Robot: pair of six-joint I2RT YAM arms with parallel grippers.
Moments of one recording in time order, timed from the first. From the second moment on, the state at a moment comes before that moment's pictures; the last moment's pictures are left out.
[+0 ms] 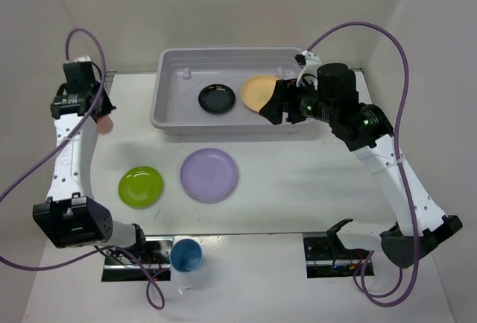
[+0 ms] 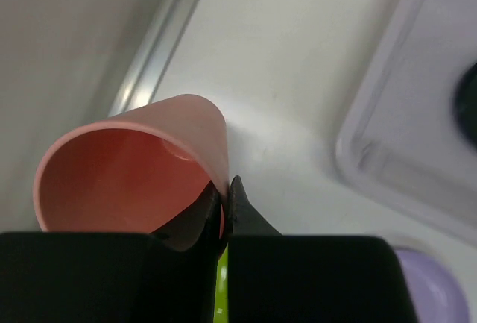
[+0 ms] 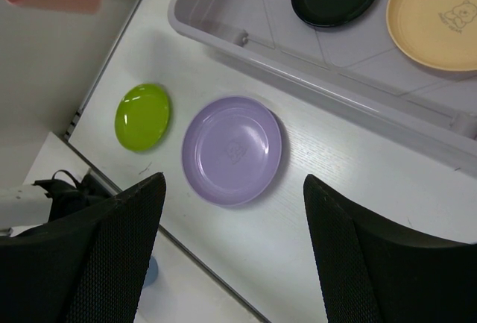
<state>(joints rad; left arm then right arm) 0.22 1.39 1.45 -0.83 -0.19 -0.18 0.50 1.23 1.56 -0.76 -0.23 0.34</state>
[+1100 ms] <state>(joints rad) -0.19 2.48 2.77 -0.93 -0.08 -0.13 0.54 1.06 1.43 -0.72 -0.09 0.49</state>
